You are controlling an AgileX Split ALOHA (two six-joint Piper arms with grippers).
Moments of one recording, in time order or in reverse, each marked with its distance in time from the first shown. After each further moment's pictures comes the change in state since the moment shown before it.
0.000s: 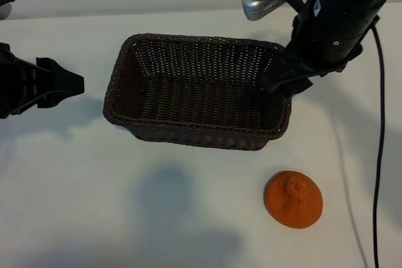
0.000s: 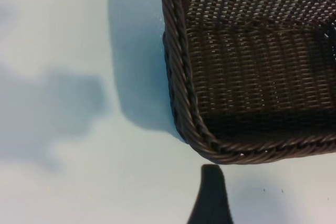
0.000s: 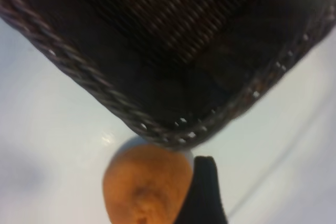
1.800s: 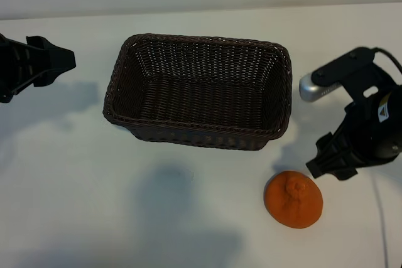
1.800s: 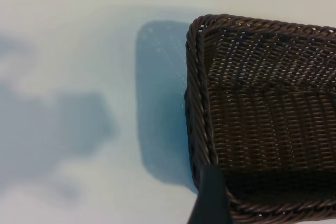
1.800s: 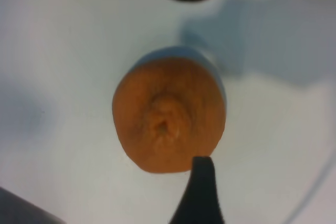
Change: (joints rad) left arm 0.000 0.000 0.000 -0.001 -0.146 -0.025; right arm 0.000 -0.360 0.616 0.061 -0.320 0.071
